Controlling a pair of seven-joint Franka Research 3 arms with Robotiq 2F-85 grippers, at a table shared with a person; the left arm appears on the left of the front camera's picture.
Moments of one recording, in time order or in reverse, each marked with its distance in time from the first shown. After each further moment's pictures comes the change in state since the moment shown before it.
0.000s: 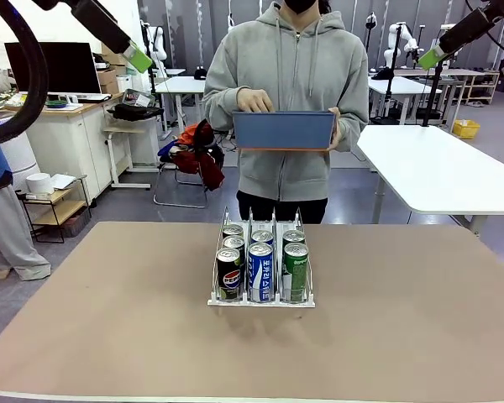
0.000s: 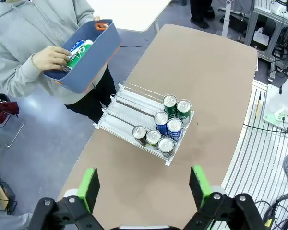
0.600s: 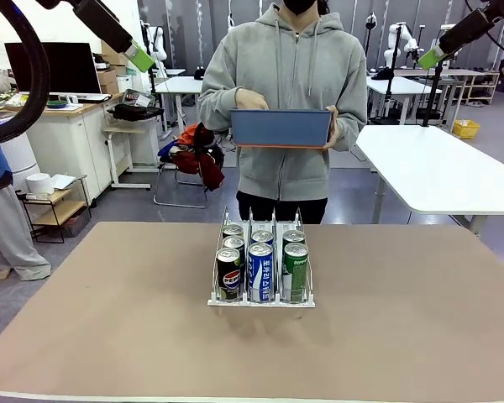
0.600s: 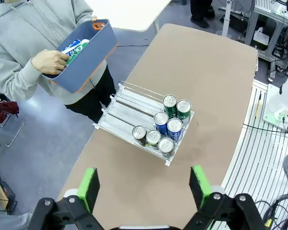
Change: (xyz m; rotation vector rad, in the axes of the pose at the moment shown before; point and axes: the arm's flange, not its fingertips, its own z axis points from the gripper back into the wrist) left arm 0.001 0.000 -0.001 -0.002 0.001 -0.001; right arm 0.000 0.000 0.000 0.000 0.000 0.000
